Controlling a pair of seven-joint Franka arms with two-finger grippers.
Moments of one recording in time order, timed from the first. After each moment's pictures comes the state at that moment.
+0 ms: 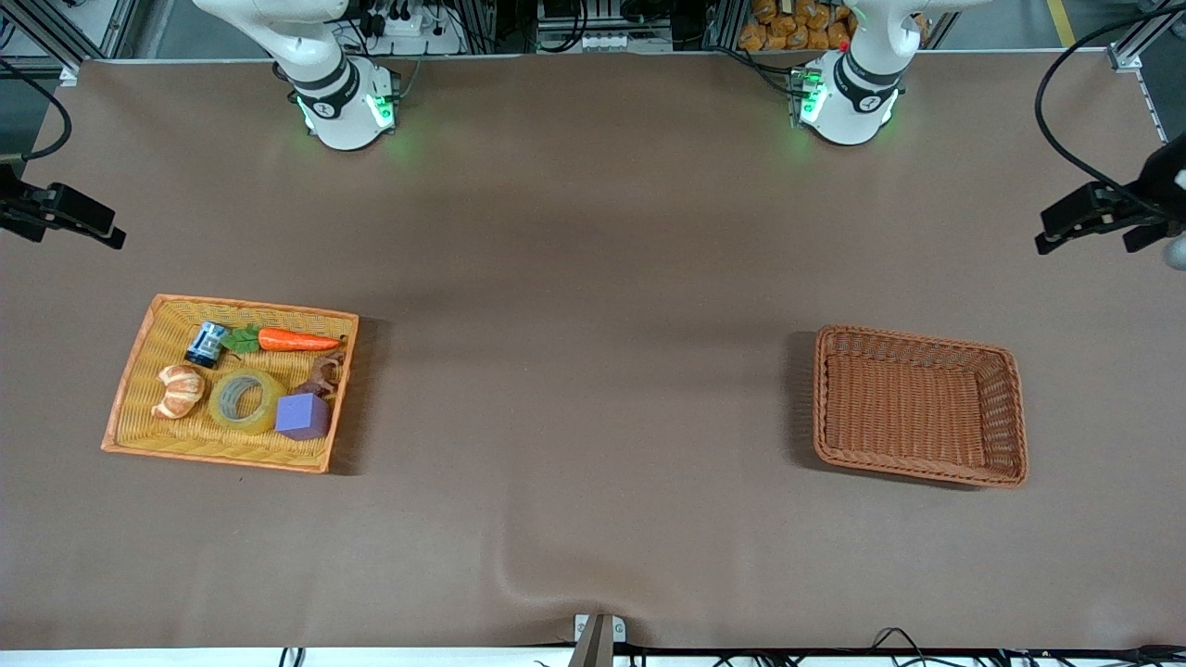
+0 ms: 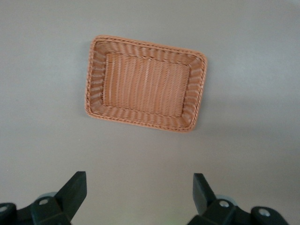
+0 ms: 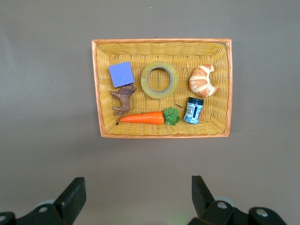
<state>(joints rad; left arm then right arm) 0.01 0.04 -0.05 -1.46 0.00 1.49 -0.04 -0.08 -0.01 0.00 -1.56 -0.01 1.50 0.03</state>
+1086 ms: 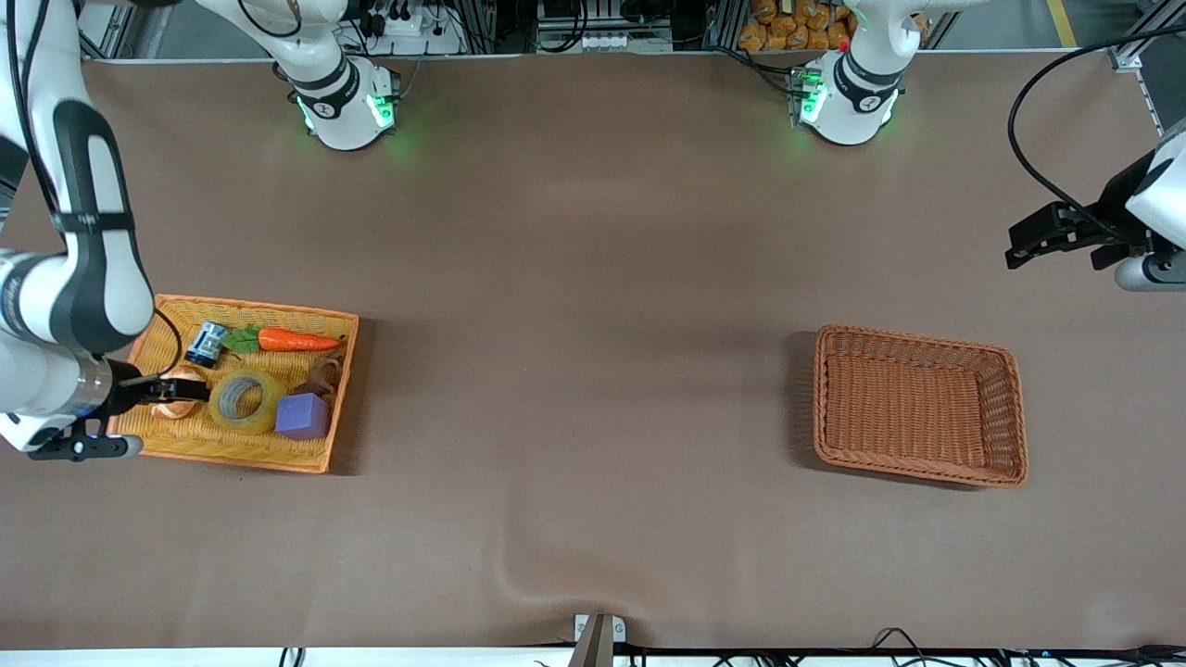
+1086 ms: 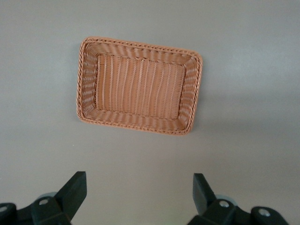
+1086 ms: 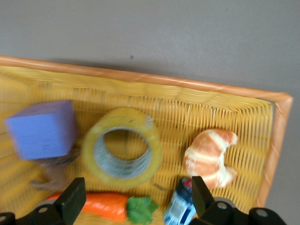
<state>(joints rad) 0.02 0.06 -0.07 -1.50 0.00 1.55 -0.04 -0.18 0.56 -0.01 -1.56 -0.03 1.98 -0.21</state>
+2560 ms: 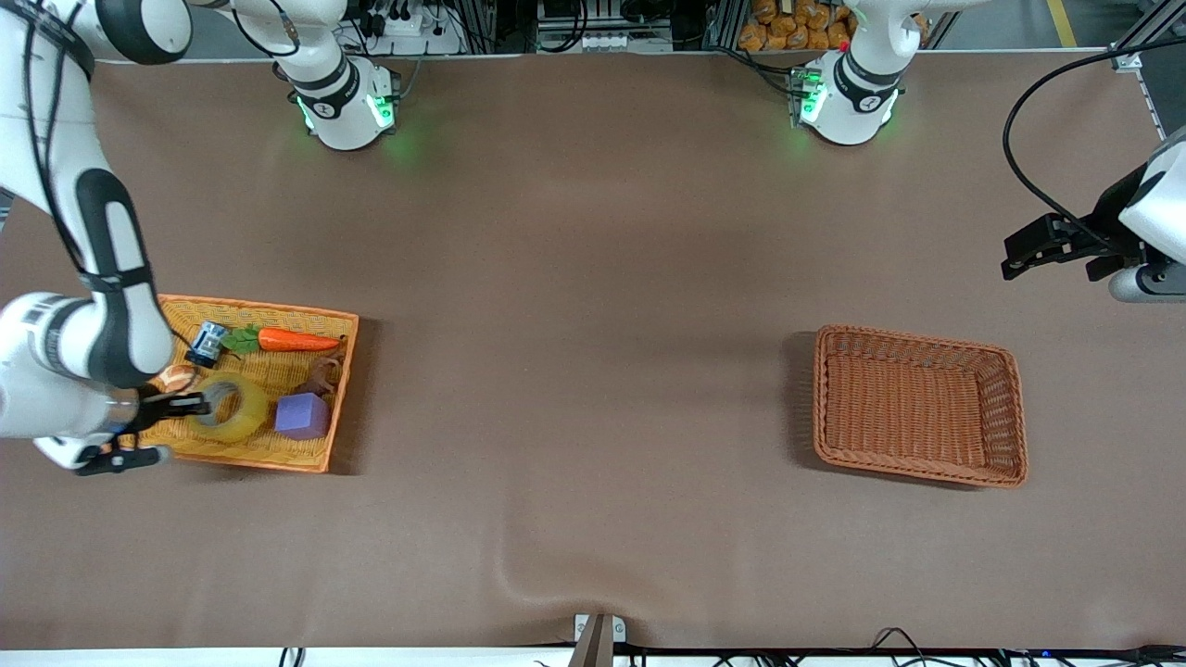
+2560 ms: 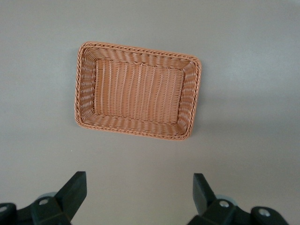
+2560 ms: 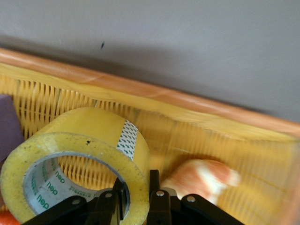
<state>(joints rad) 0.03 0.08 -0.08 -1.50 0.00 1.58 -0.04 -0.24 0.66 -0.01 -1.51 -0.03 2.02 -0.39</state>
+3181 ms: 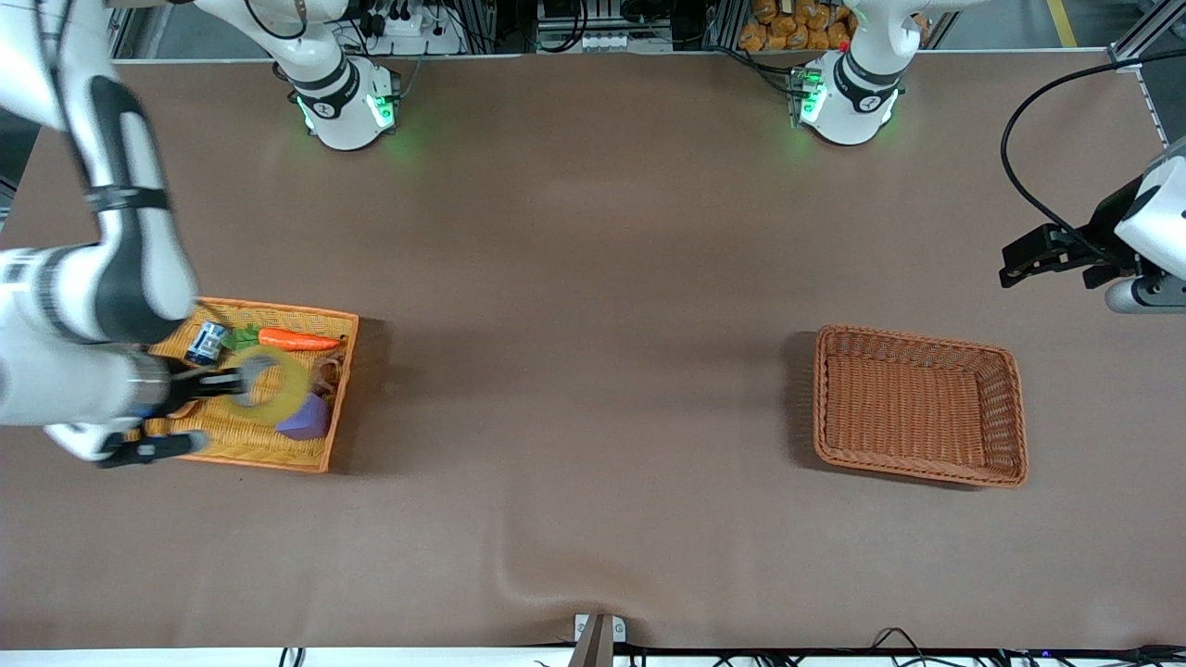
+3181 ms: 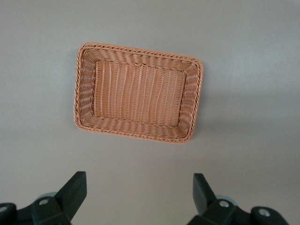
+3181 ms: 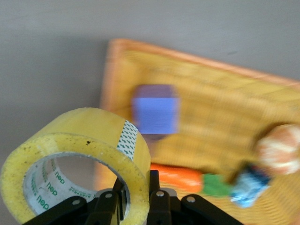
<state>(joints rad) 0.03 0.10 -0.08 -1.50 0.00 1.60 -0.04 0.02 0.53 0.08 -1.43 0.00 1.71 -0.01</state>
